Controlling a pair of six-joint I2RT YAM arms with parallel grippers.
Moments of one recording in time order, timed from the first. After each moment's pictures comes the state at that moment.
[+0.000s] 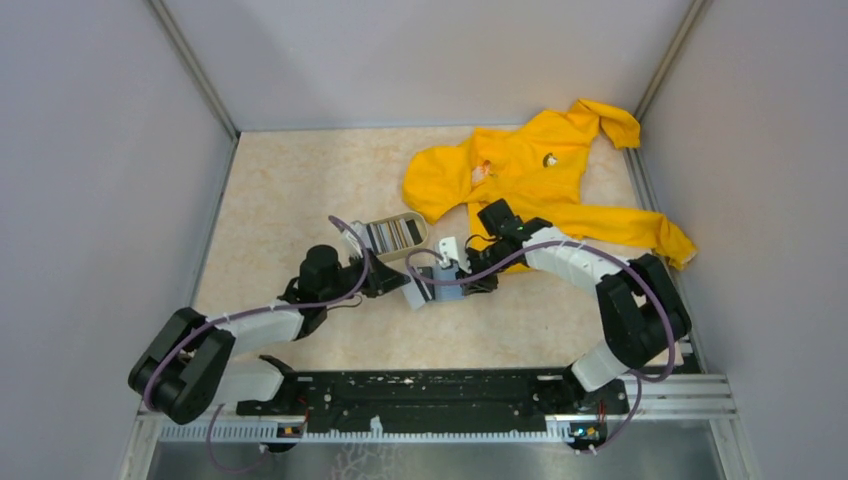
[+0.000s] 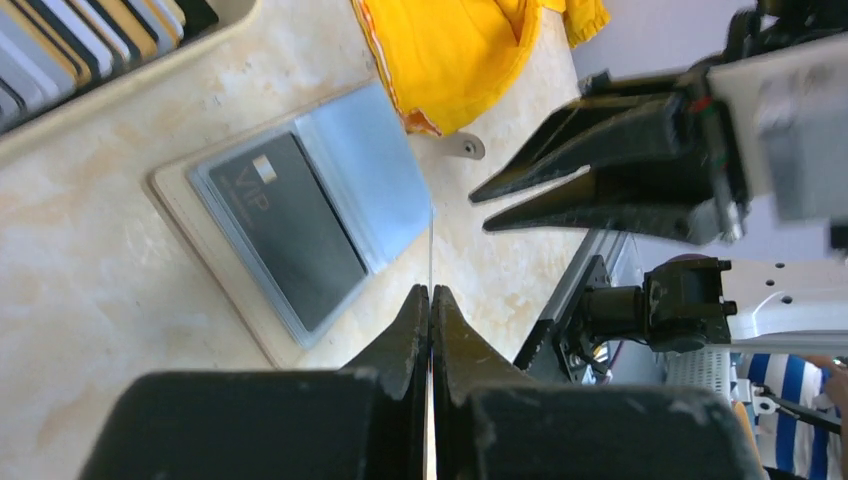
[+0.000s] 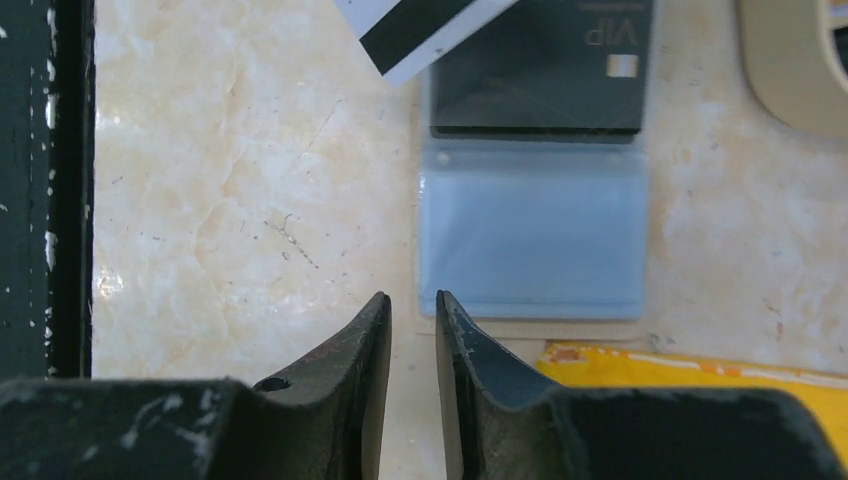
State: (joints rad) left arm -0.53 1.27 0.33 0.64 0.47 -0.79; right arm 0.58 1.54 0.94 -0.62 -0.65 -1.03
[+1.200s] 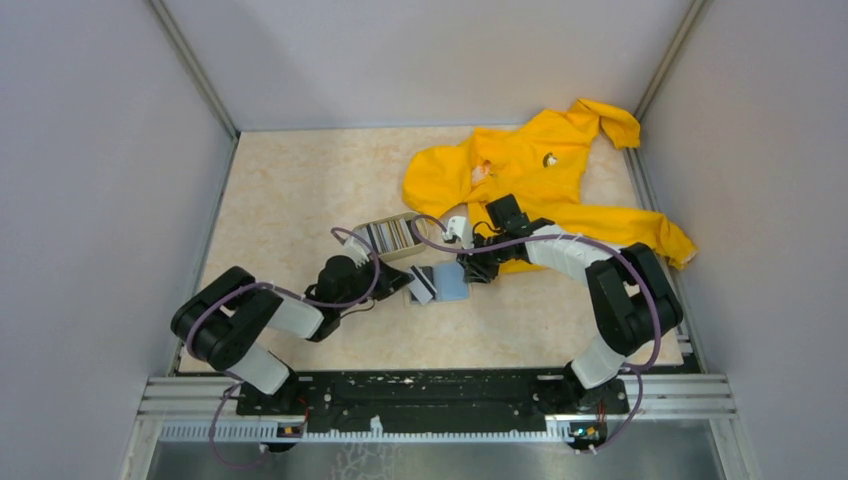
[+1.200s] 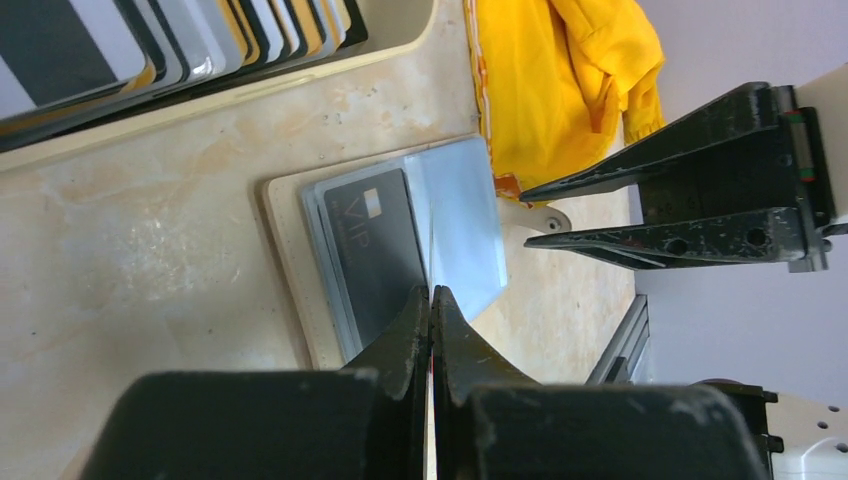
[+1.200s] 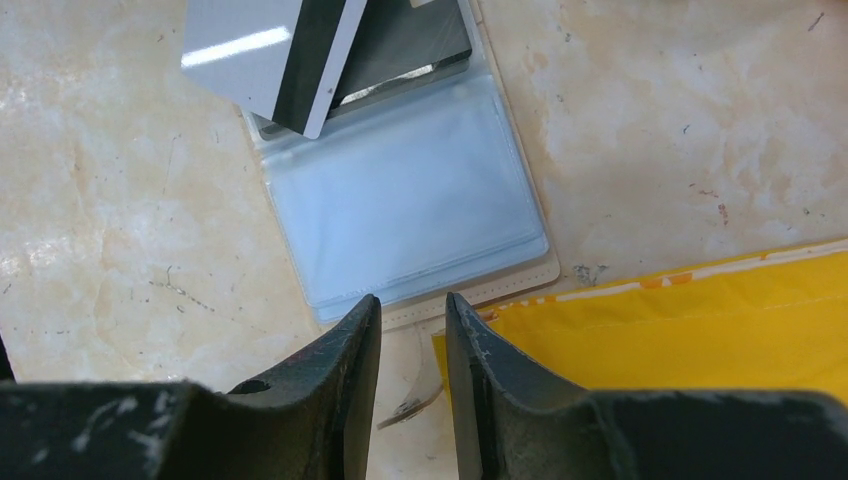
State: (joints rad) left arm -0.64 1.55 0.27 0.98 0.16 -0.99; right arm 0.47 1.60 0.90 -0.37 -0.60 -0.70
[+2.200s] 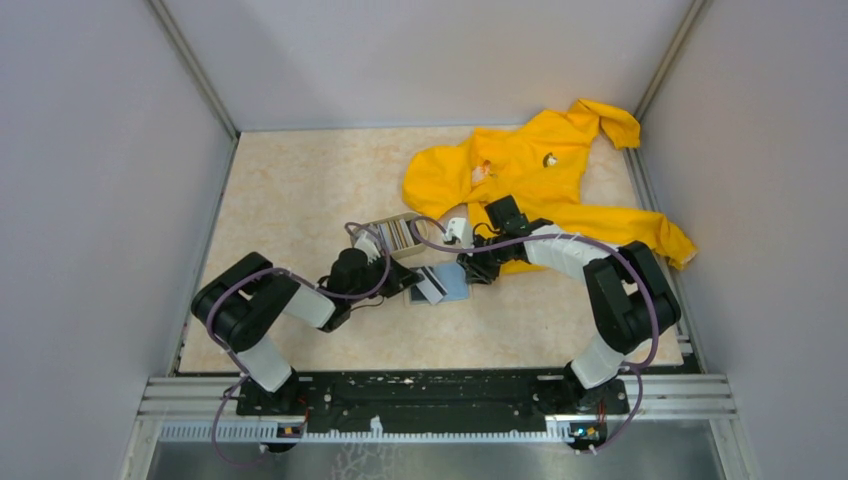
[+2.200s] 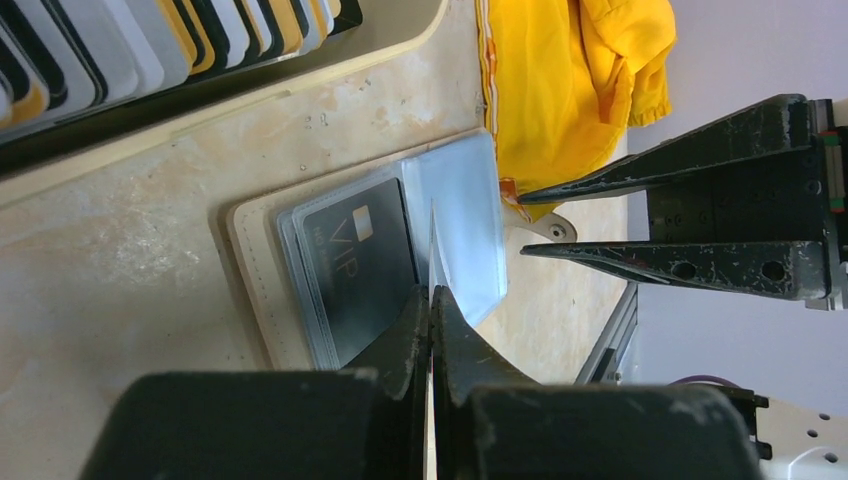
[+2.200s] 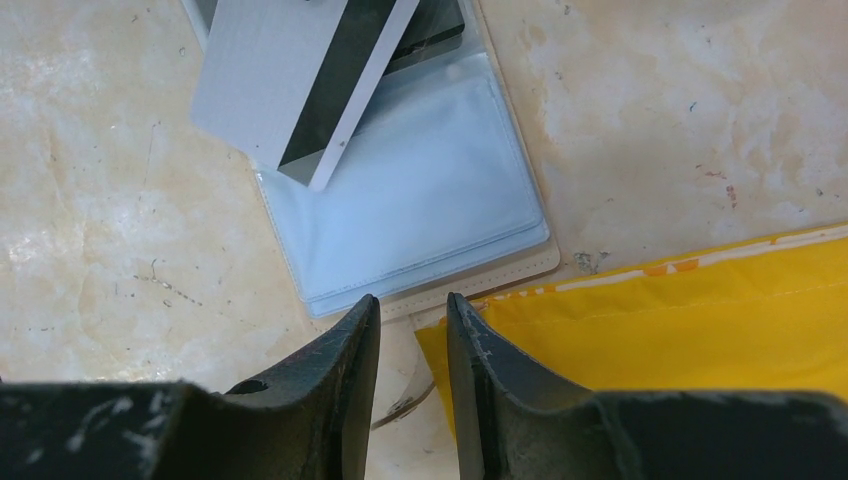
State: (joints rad) left arm -0.65 1.69 0.36 0.97 0.21 -1.03; right arm 0.47 1.61 0.90 -0.38 -0.57 -0.70
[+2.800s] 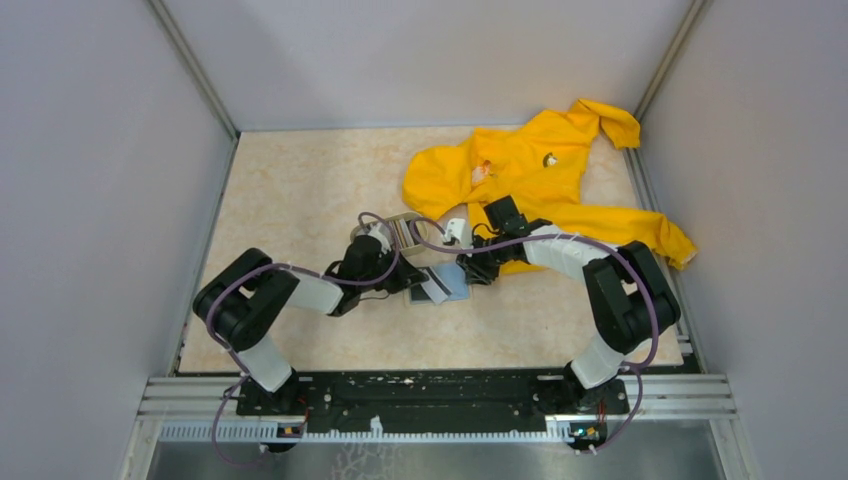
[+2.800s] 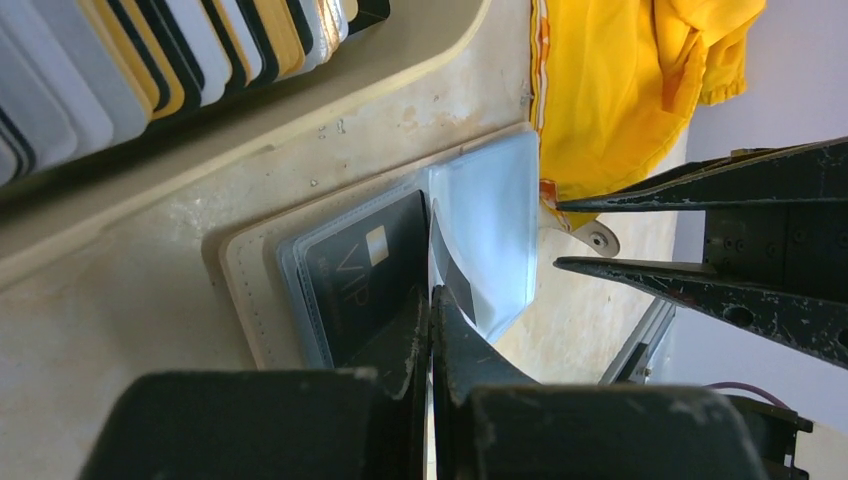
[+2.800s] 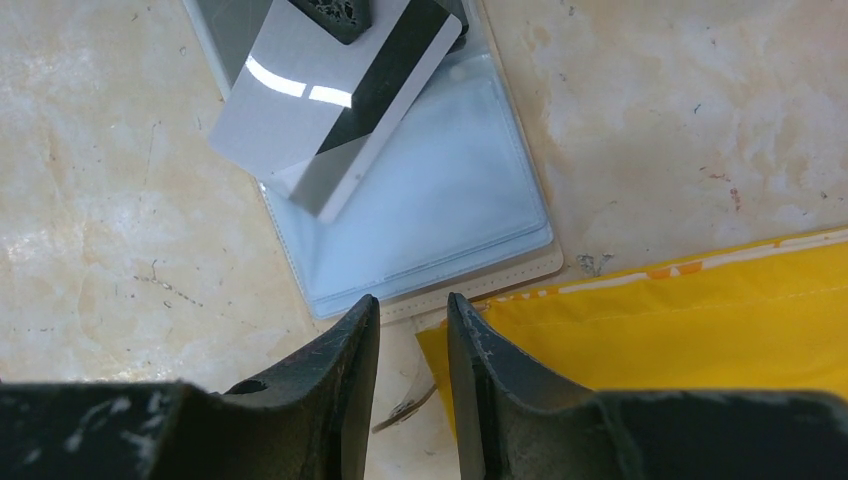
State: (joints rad) left arm -0.66 1.70 0.50 0.68 0.21 -0.99; right arm 0.48 1.61 0.91 -0.38 -0.56 -0.70
